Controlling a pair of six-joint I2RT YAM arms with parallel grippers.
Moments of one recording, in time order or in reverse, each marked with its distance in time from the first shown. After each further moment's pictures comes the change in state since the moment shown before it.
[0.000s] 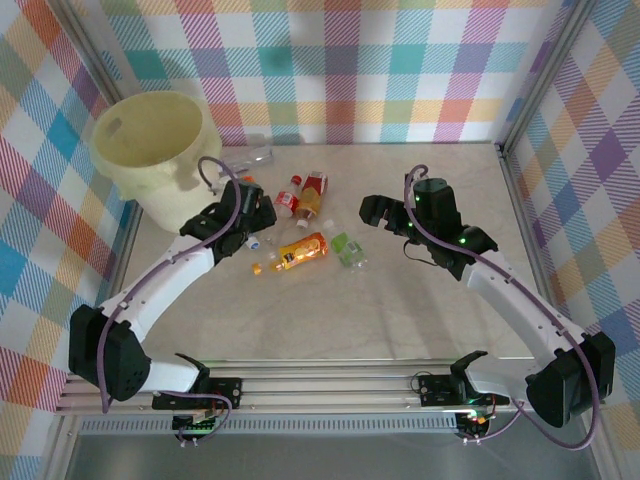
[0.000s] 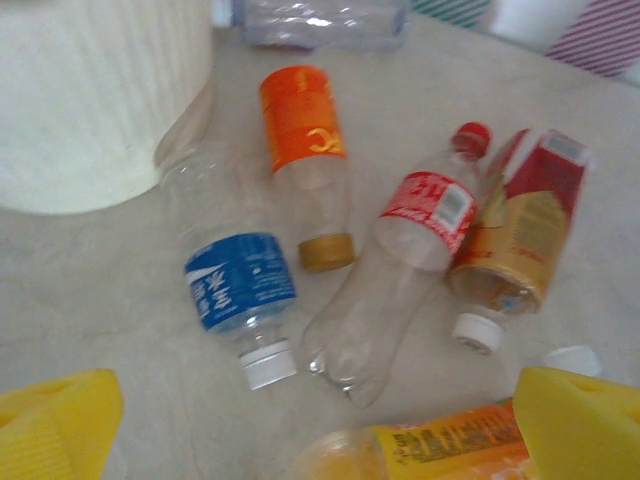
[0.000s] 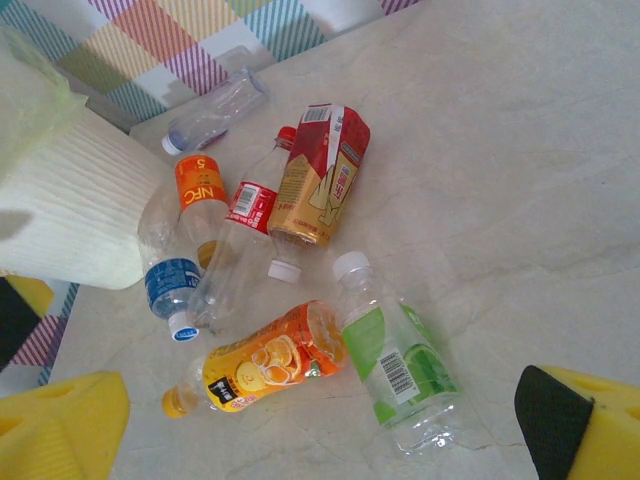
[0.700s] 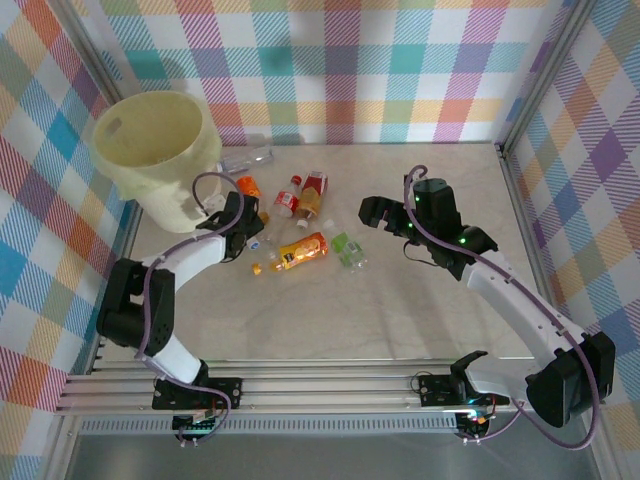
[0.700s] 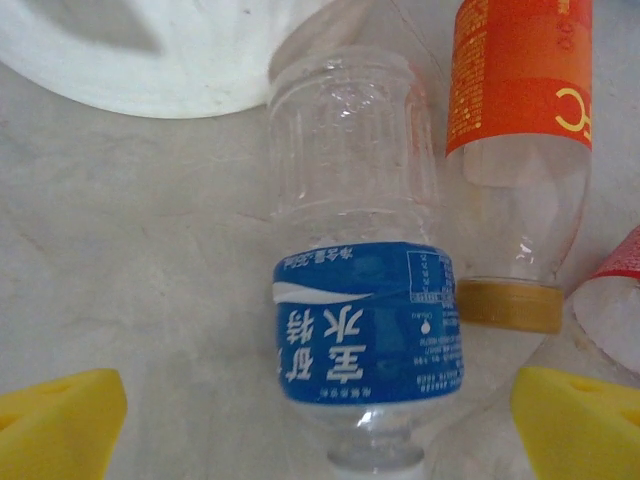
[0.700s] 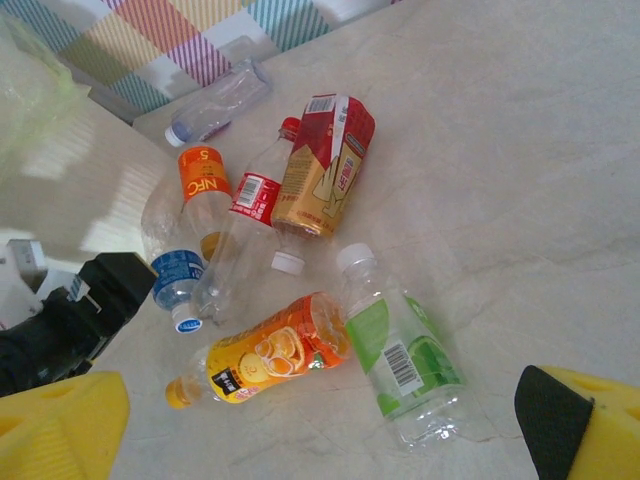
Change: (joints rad) left arm 0.153 0.266 -0.138 0.269 0.015 -0.168; right arm 0.000 0.000 0.000 -0.010 -0.015 0.000
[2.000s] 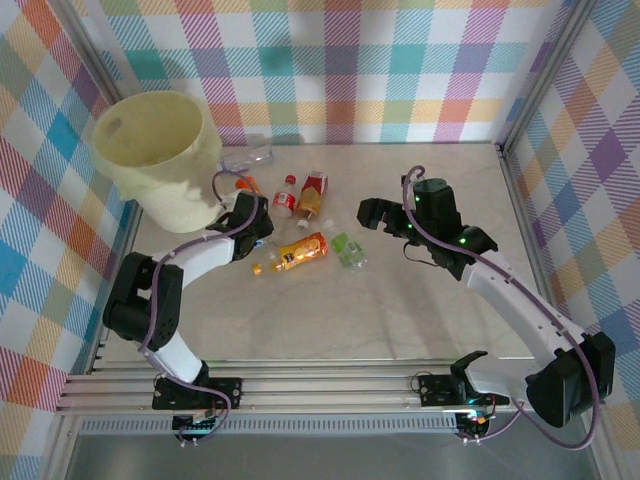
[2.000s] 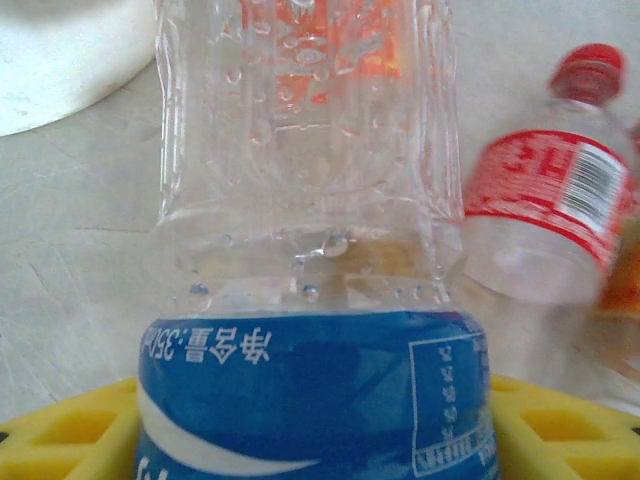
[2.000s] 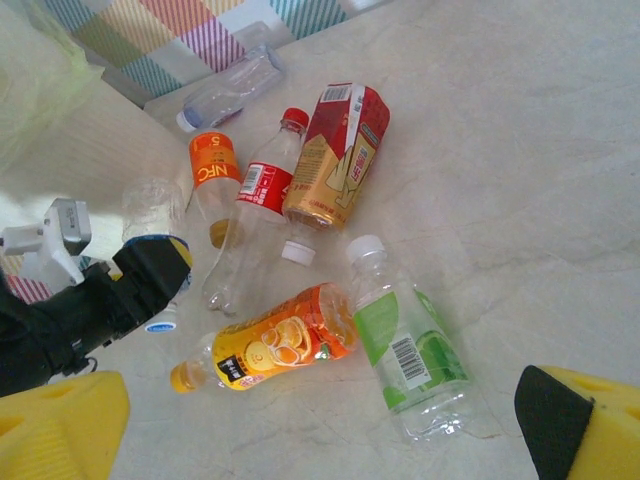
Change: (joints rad) left arm -0.079 0.008 -0.009 0.129 0.080 0.159; right arm 0.000 0.000 0.000 0.004 -0.035 -0.030
